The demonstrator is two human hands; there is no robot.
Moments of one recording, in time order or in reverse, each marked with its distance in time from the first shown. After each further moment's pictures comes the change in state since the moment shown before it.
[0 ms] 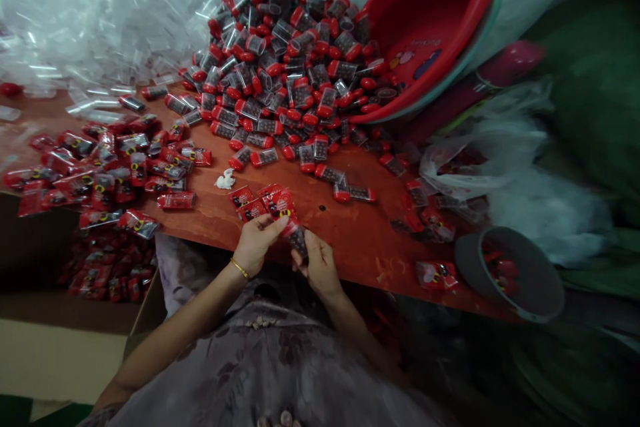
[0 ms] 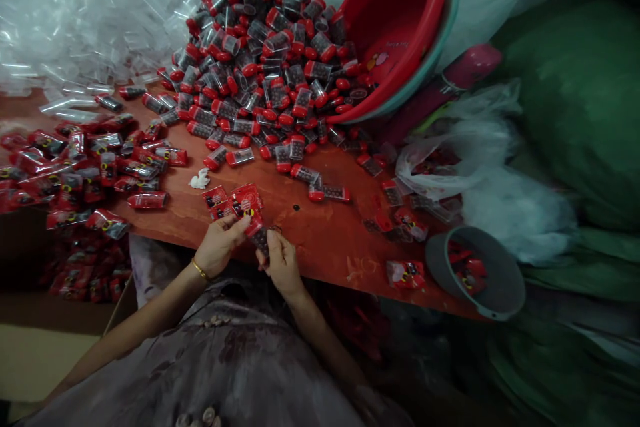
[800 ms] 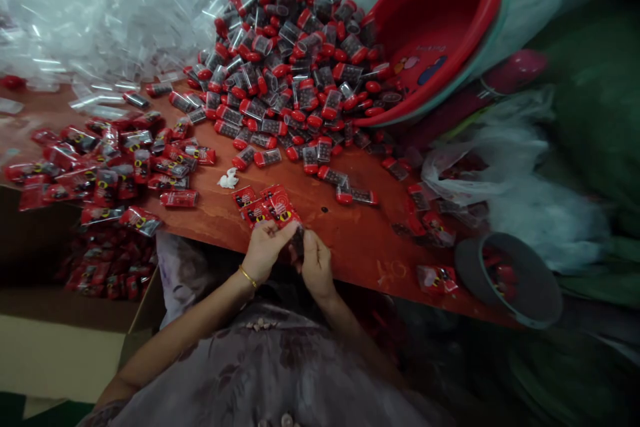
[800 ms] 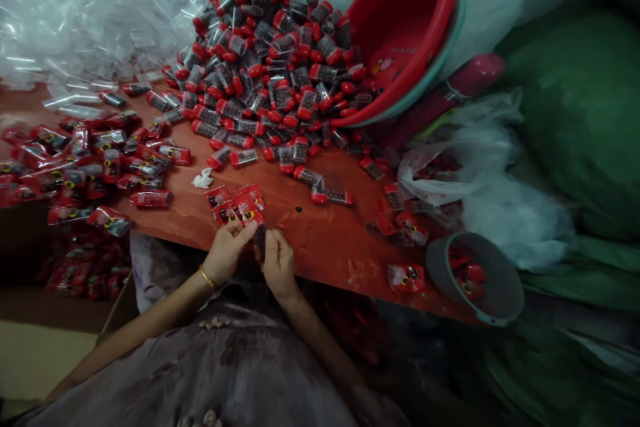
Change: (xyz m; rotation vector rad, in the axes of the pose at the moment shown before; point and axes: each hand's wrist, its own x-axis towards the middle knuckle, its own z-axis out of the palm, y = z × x) left_hand -0.008 -0.008 0.007 0.077 -0.070 0.074; right_hand -0.001 0.006 0.014 -0.155 0.123 -0.124
